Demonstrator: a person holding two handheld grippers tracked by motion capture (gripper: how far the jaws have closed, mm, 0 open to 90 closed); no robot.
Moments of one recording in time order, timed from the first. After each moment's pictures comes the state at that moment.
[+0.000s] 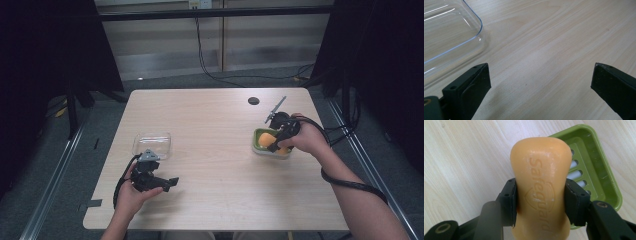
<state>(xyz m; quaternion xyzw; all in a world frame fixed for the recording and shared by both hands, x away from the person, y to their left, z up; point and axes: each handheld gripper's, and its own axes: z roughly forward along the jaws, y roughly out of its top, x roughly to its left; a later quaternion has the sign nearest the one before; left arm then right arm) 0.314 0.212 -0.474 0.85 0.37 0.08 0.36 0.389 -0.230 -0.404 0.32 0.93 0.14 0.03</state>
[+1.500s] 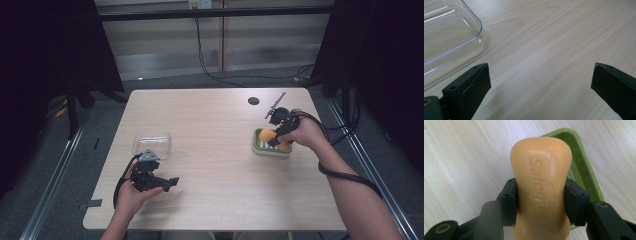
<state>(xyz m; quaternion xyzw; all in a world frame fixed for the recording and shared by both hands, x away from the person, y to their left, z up) 0.314 0.211 -0.473 0.85 0.37 0.08 0.36 0.409 -0.236 -0.409 0.32 0.94 0.14 0.04</state>
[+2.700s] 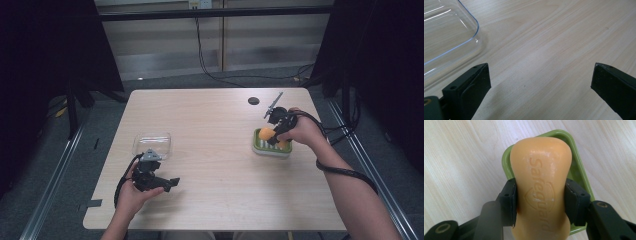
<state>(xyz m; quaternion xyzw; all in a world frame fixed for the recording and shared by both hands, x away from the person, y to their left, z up) 0.315 0.209 -0.475 0.86 0.37 0.08 0.36 0.421 -0.237 -0.418 0.31 0.94 0.13 0.05</state>
